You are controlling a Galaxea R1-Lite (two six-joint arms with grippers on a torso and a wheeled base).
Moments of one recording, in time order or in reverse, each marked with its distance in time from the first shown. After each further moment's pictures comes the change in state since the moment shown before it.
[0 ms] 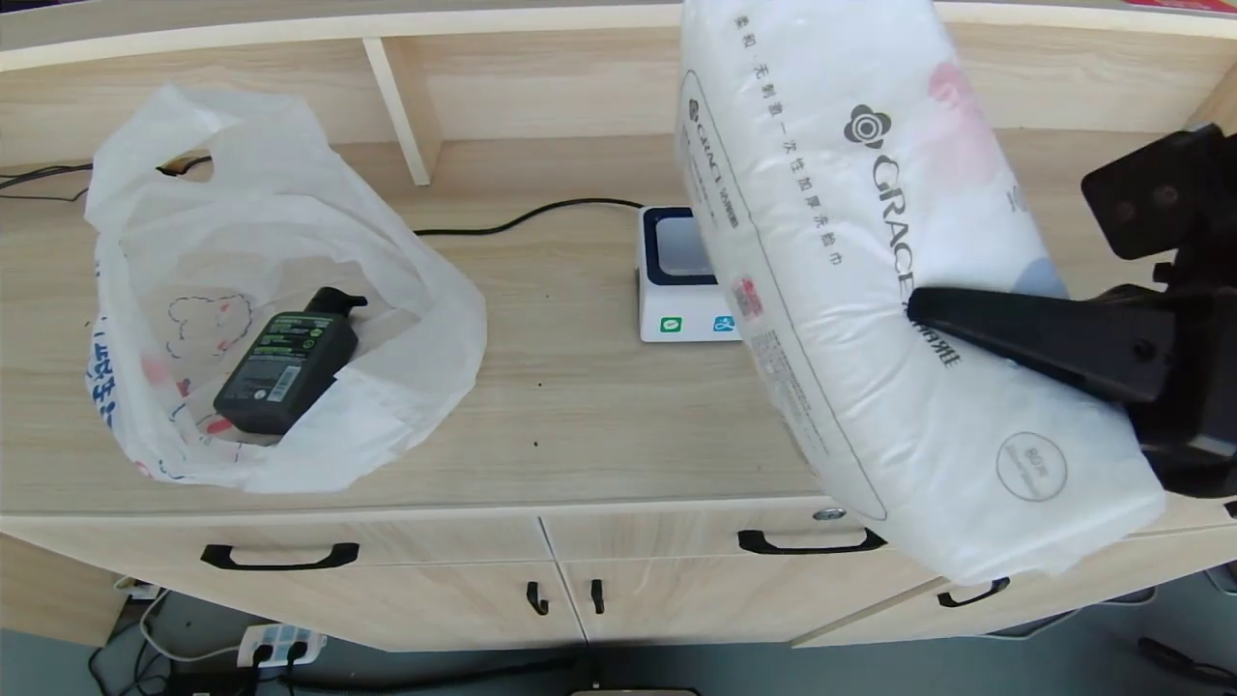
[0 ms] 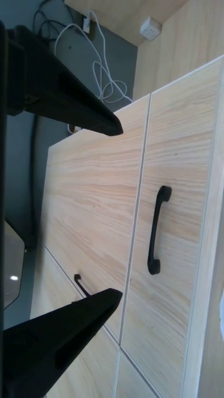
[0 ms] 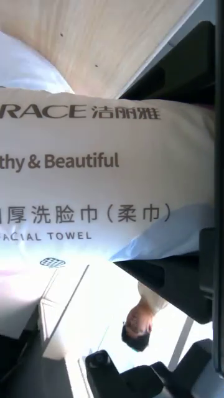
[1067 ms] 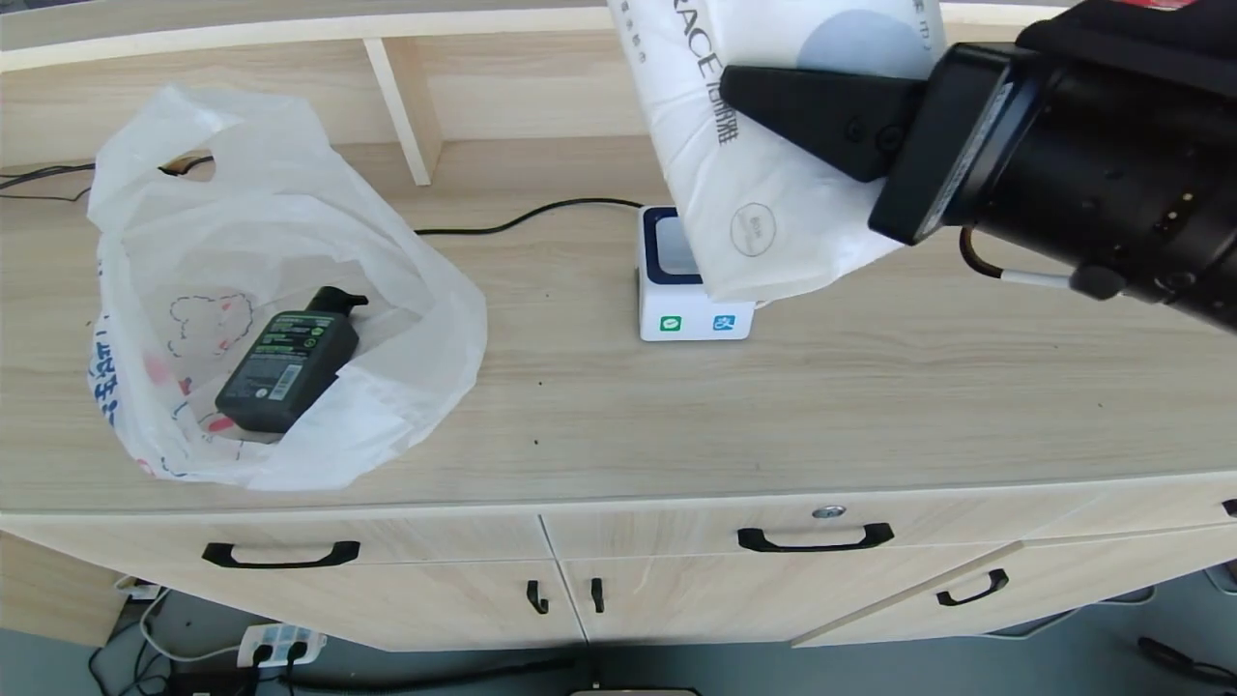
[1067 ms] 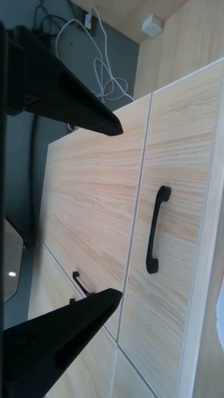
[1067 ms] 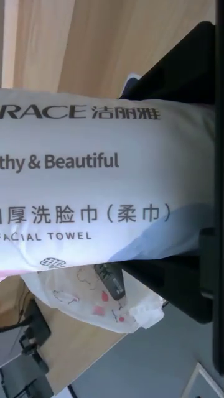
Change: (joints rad) left arm 0.000 0.000 0.000 -0.002 0.000 -0.016; right arm 0.393 0.083 -0.528 0.520 -0.951 -0.855
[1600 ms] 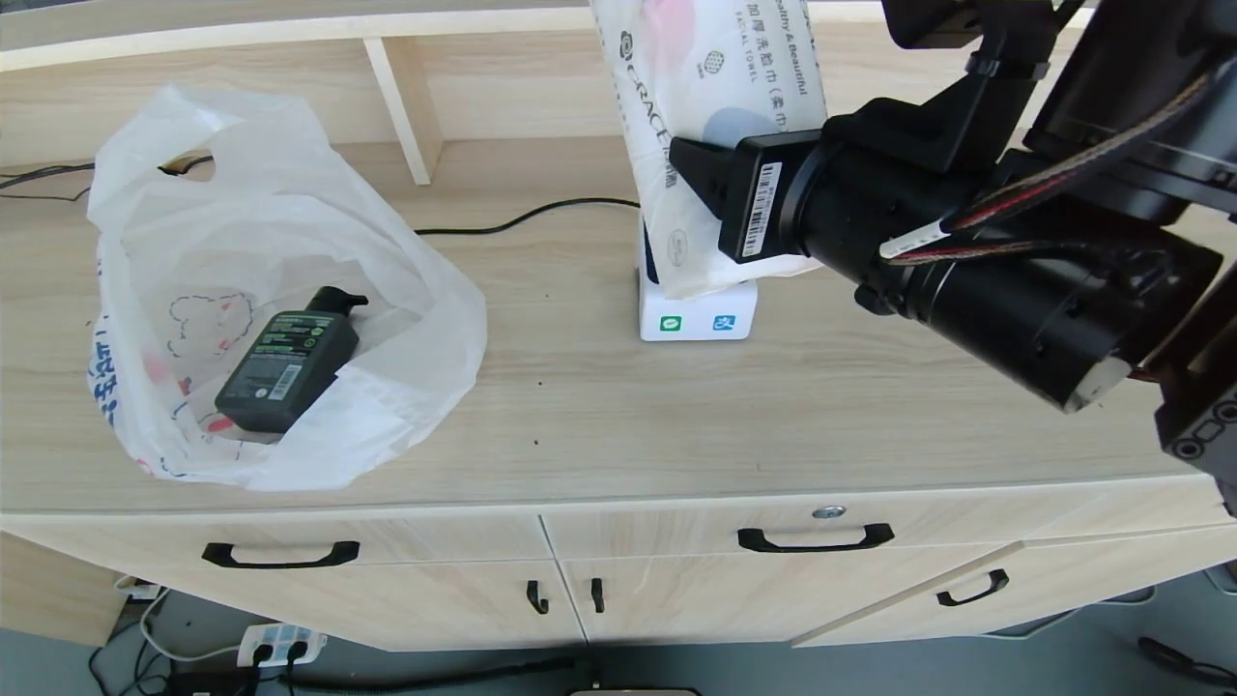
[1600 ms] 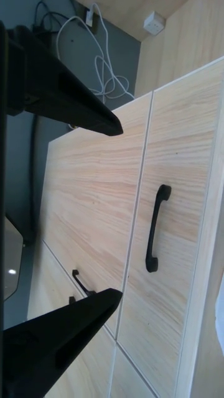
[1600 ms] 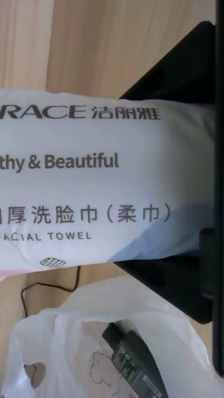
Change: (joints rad) left arm 0.000 0.000 0.000 -0.003 0.000 -0.011; right arm 0.013 0.187 -0.070 -0.097 -0.320 -0.042
